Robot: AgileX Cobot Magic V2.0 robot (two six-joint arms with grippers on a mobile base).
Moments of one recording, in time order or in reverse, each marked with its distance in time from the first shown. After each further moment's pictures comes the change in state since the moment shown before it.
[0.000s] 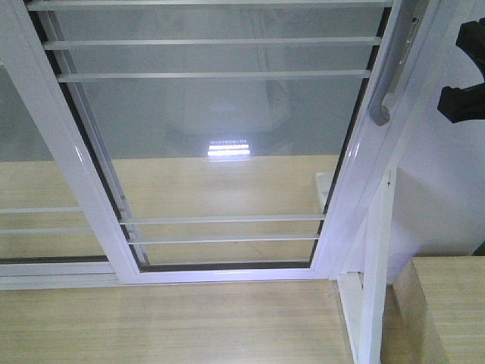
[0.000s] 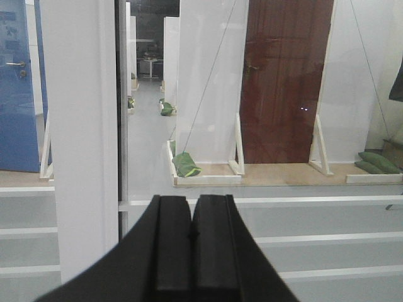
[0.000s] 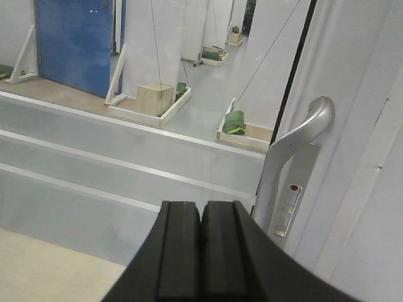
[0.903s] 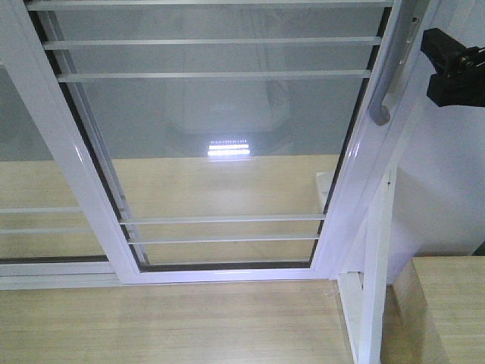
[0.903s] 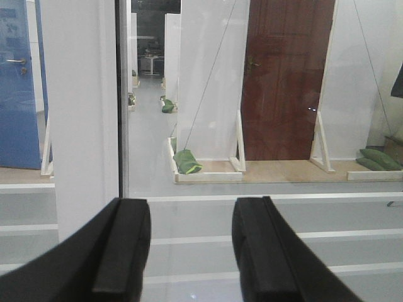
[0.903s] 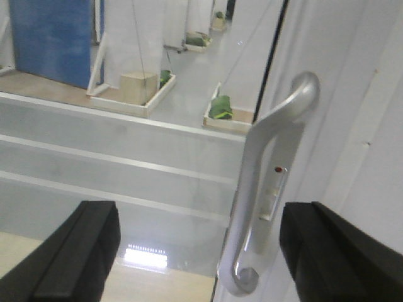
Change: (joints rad) left arm 0.000 0.010 0.000 0.000 -0.001 0.002; right arm -0.086 0.128 -0.004 0.030 -0.067 0.017
